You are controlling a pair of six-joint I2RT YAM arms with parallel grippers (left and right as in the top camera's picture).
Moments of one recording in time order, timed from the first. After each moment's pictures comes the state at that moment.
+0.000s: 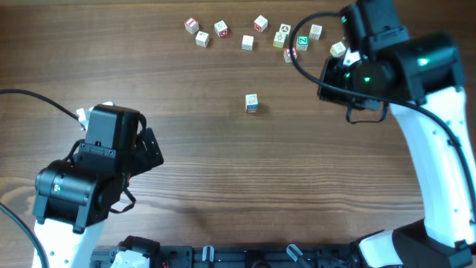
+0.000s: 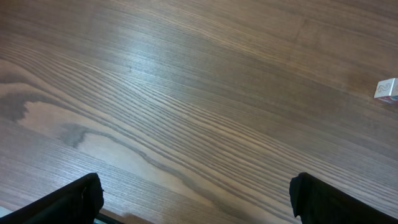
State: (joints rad) left arm -0.25 1.02 1.29 -1.41 -0.33 -0.54; right arm 0.36 1.63 2.00 -1.61 0.03 0.59
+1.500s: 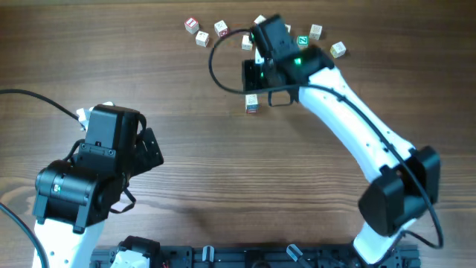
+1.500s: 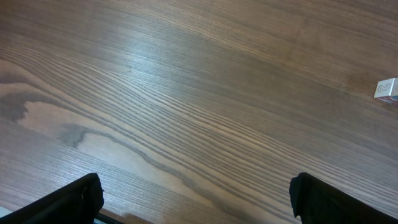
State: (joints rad) left arm -0.25 1.02 1.29 -1.41 -0.33 -0.54; right arm 0.53 1.89 1.72 -0.87 -0.07 0.40
